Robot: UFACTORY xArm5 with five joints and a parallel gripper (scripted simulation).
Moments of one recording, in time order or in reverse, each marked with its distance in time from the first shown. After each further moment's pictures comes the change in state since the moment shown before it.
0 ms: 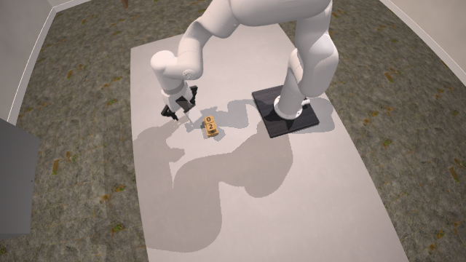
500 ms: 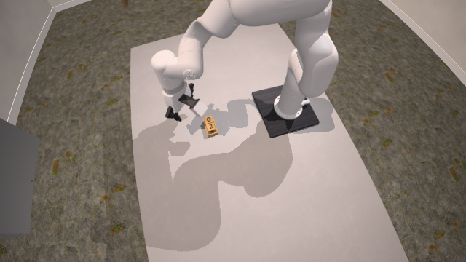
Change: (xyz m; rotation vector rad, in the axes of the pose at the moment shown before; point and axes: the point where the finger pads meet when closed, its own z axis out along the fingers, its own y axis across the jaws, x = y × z) arm -0.002 -0.002 0.002 0.000 0.000 -0.269
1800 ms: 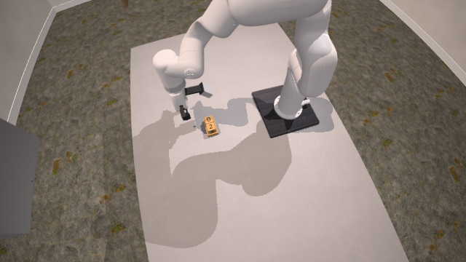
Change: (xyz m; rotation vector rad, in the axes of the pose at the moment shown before) arm -0.003 -0.008 0.005 0.000 0.000 -0.762
